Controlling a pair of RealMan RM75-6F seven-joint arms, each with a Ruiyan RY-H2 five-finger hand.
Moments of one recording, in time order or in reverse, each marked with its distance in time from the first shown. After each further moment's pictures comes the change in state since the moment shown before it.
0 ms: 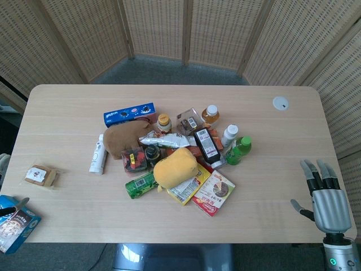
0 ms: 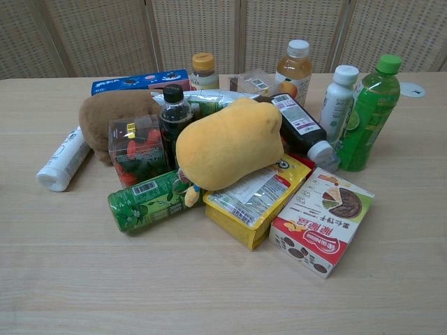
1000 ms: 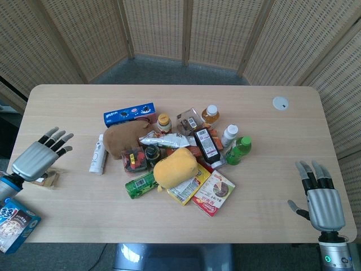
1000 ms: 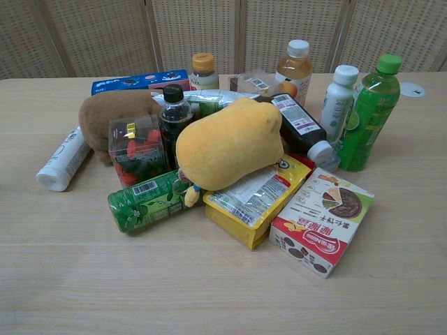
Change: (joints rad) left arm -0.464 -0.072 0.035 0.510 0.327 -0.444 0.000; right arm 0.009 -0.033 -0.001 0.020 0.031 -0.035 -0.030
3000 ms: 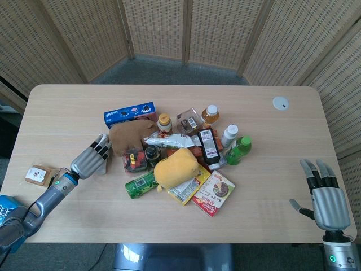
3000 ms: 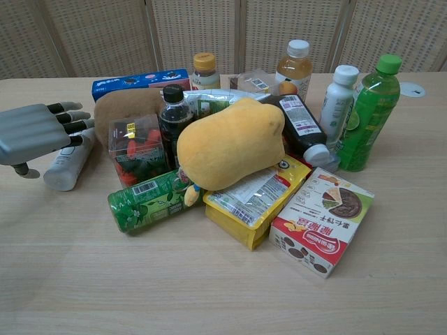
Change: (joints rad) left arm -0.147 -0.570 0.083 0.498 -0.118 -0.107 0.424; right arm 0.001 0.039 0.005 -0.031 0.013 0.001 0.066
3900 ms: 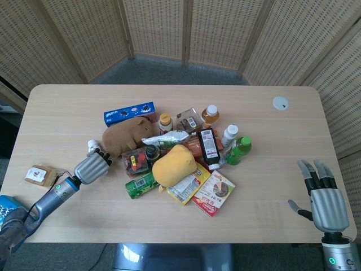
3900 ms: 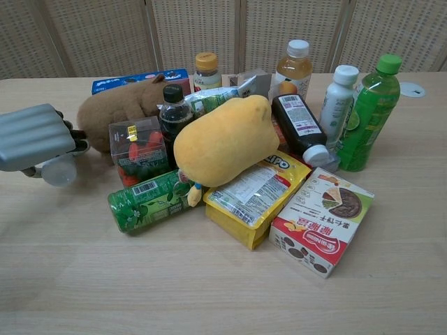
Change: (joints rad) left arm 0.018 -0.086 0.089 0.215 0.103 0.261 -0.105; right arm -0.003 0.006 -0.009 -0.012 -0.032 0.015 -0.005
